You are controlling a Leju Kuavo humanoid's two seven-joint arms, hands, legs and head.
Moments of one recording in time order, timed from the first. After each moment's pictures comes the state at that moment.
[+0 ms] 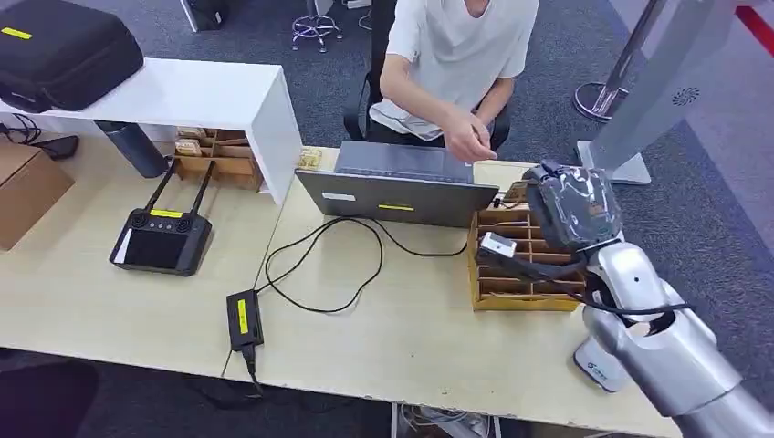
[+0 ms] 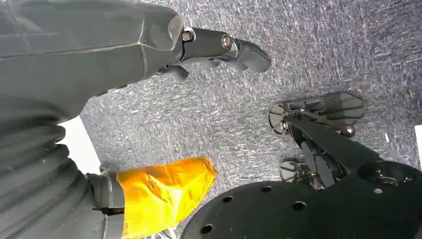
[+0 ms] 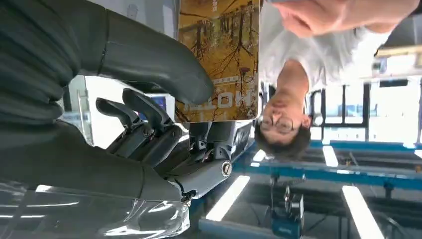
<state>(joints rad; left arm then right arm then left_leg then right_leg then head) -0.01 -0.03 1.34 -0.02 -1.39 -0.20 -0.35 -0.64 -0.42 0.69 -1.34 1.09 -0.42 0.06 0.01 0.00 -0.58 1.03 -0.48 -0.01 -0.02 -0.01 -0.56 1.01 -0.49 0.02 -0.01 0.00</state>
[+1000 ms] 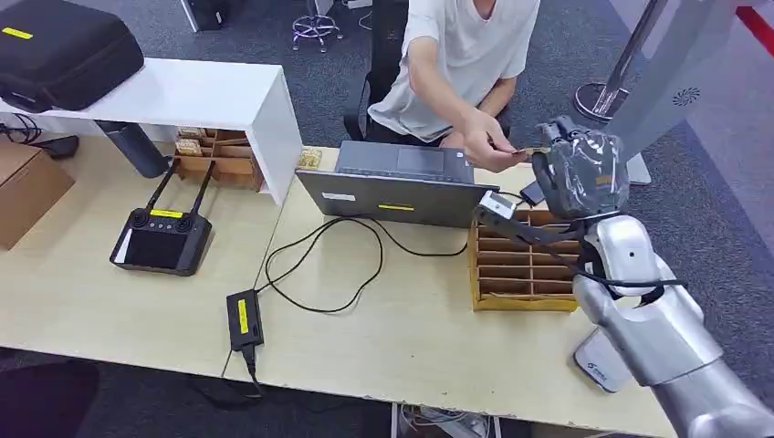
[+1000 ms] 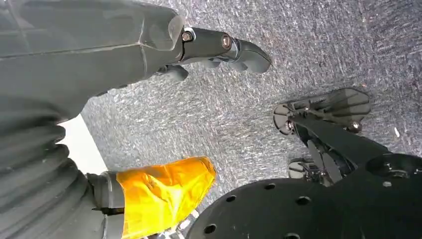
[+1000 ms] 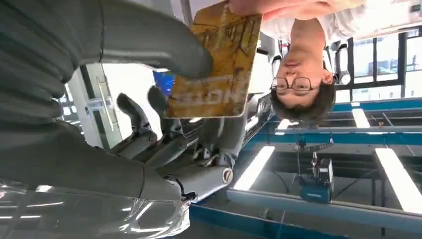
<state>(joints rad) -0.02 -0.03 1.32 -0.02 -1.44 -0.21 -0.34 -0.72 -0.33 0.63 -1.25 1.17 -0.48 0.10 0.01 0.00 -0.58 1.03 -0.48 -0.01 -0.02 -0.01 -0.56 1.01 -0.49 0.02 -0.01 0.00</state>
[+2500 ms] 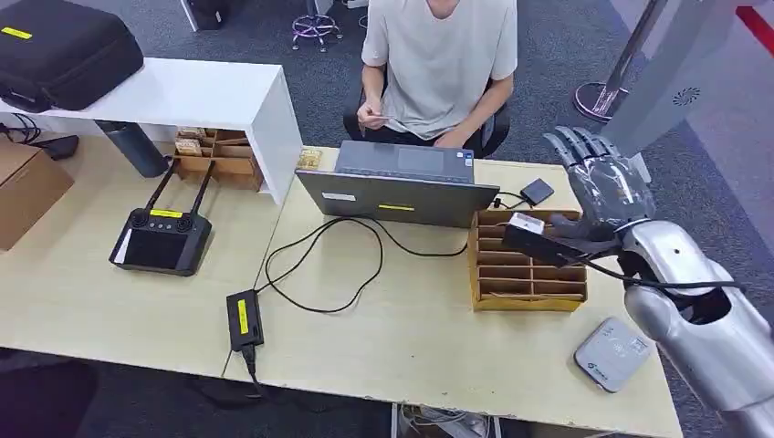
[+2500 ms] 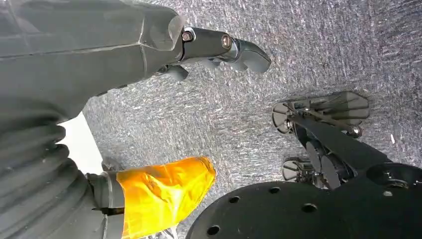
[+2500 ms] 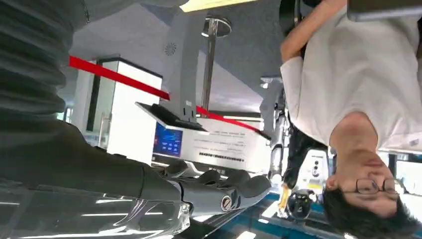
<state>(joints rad) 0.00 -0.03 1.36 -0.02 -1.38 -0.20 -0.35 -0.68 -0.54 0.64 -1.48 0.92 -0.01 0.10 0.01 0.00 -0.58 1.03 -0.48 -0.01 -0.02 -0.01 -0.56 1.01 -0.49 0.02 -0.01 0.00</state>
